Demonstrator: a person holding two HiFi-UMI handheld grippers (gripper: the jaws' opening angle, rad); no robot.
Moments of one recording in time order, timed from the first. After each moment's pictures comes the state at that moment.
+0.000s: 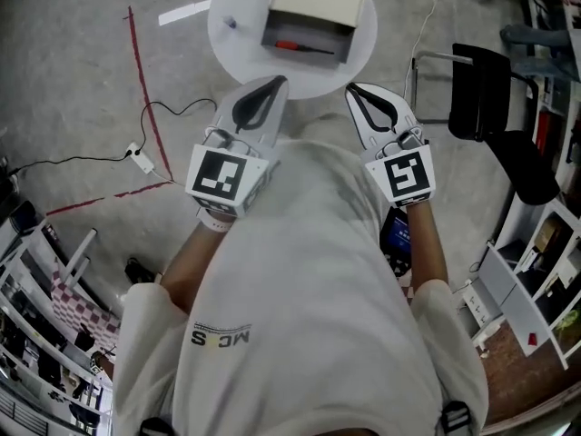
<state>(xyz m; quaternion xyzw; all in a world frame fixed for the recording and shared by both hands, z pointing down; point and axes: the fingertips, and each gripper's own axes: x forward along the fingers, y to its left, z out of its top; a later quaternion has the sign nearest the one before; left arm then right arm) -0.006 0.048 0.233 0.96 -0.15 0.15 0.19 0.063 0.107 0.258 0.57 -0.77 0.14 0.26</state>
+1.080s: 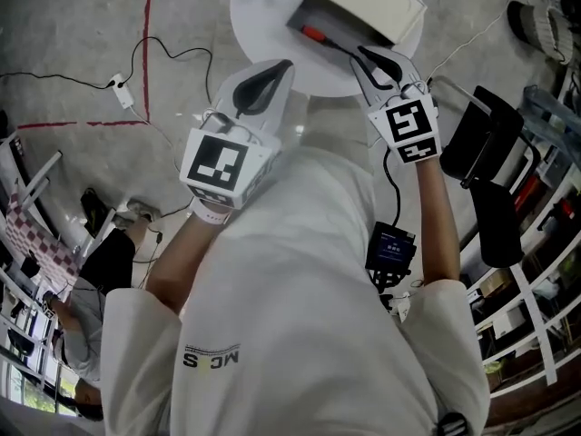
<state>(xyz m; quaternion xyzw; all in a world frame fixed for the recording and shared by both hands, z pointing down) -0.001 -0.012 0.319 0.91 -0.27 0.18 0.25 0.093 0.004 0.404 0.39 -0.83 0.20 0.35</state>
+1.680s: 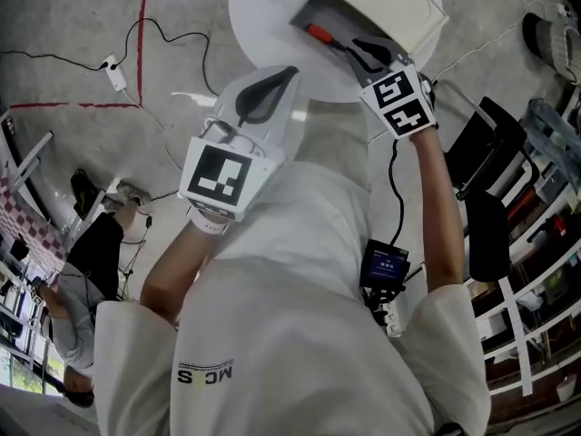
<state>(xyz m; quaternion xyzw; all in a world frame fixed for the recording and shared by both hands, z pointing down) 0.007 -0.020 0.371 0.89 -0.28 0.21 0.28 0.091 -0.012 0.521 0.28 -0.82 0.25 0.44</state>
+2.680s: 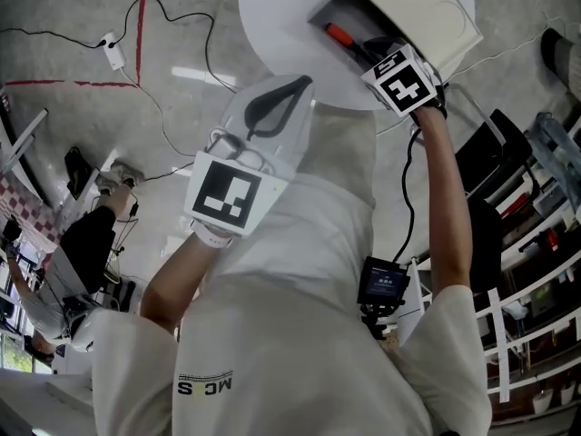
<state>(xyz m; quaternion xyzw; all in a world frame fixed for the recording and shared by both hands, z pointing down) -0.004 -0.028 0.411 0.87 -0.31 0.21 0.32 0.086 0.001 0.623 0.17 -0.76 0.34 0.54</state>
